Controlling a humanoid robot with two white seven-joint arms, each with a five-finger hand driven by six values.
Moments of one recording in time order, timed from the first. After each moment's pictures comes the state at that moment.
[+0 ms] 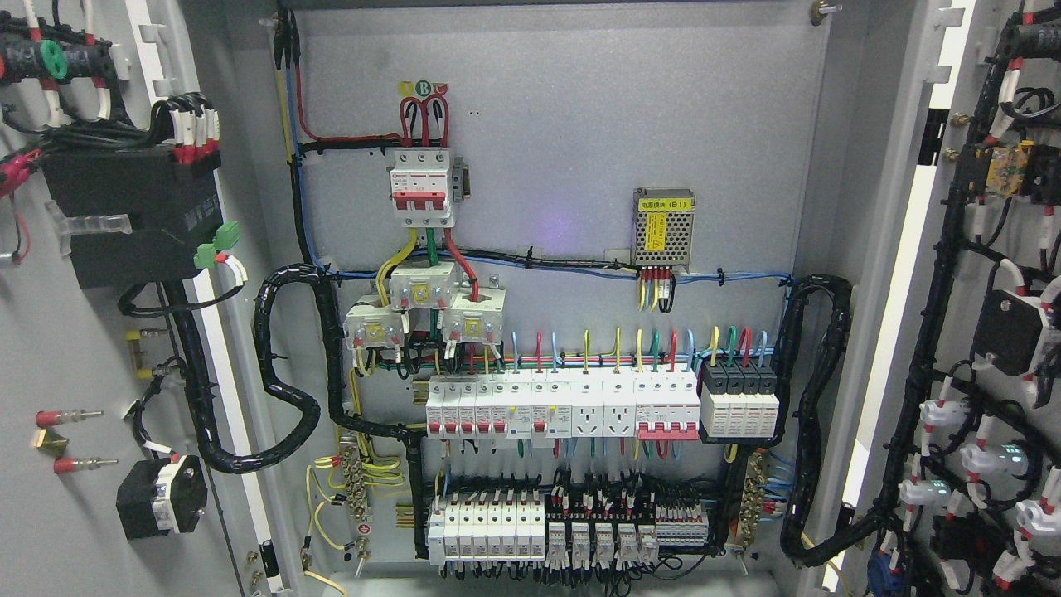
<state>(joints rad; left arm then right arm) 0.68 0.12 -0.24 -1.31 0.00 -0.22 -0.25 -0.07 -0.13 0.60 -1.66 -0.32 -0.30 0.34</state>
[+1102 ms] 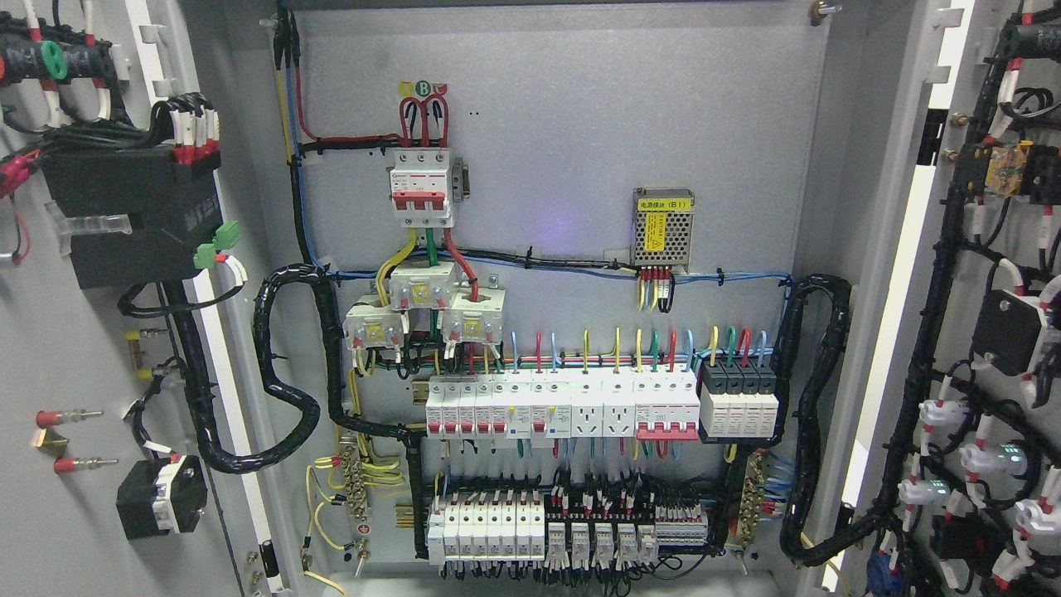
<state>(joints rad) 0.71 0.21 -0.26 -1.76 0.03 -0.64 -0.11 0.20 -0.26 0.38 -1.87 -0.31 -0.48 0.33</state>
